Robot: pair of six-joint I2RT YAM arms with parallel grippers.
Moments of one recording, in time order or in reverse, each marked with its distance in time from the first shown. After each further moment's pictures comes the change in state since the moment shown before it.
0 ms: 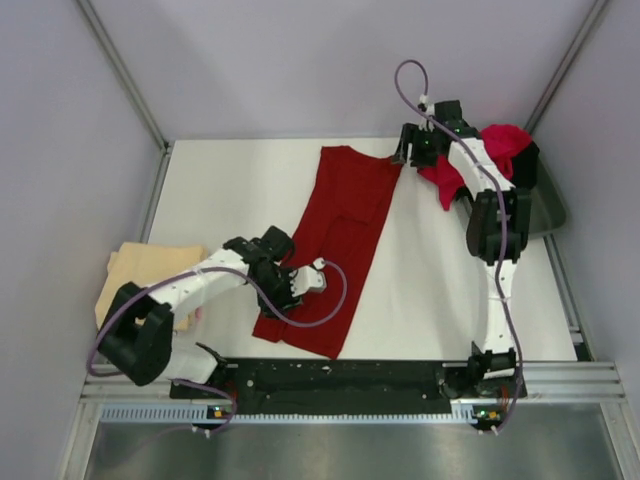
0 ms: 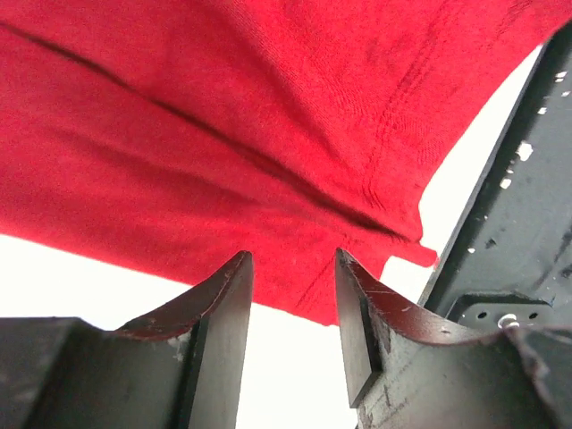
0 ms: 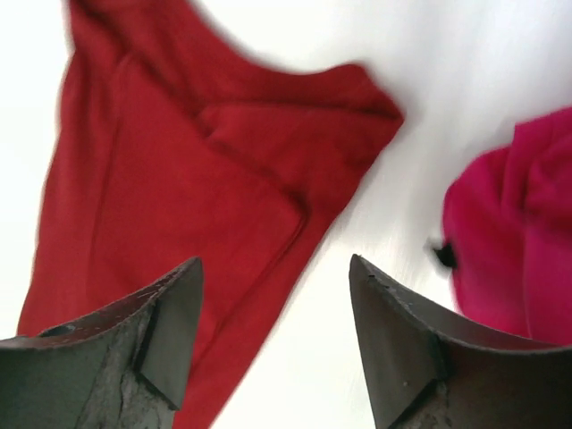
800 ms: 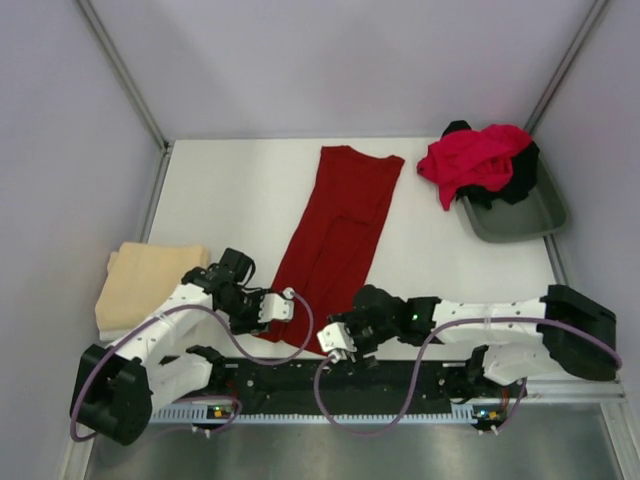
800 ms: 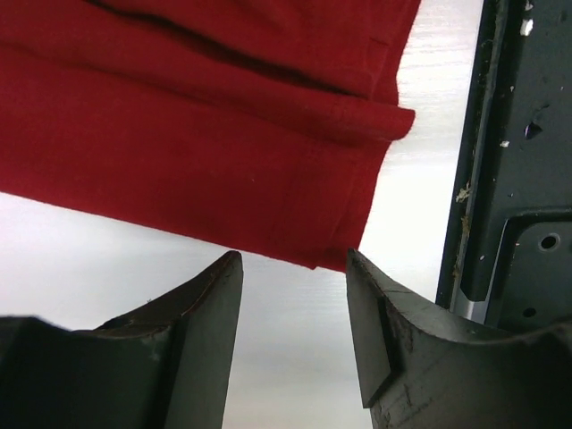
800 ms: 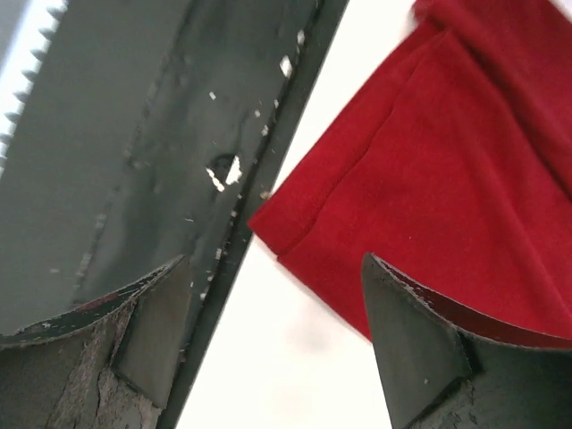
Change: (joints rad) left arm 0.224 -0.389 -0.259 -0.058 0.090 0.460; right arm 1.082 -1.168 -1.609 0.485 -0.078 -0.859
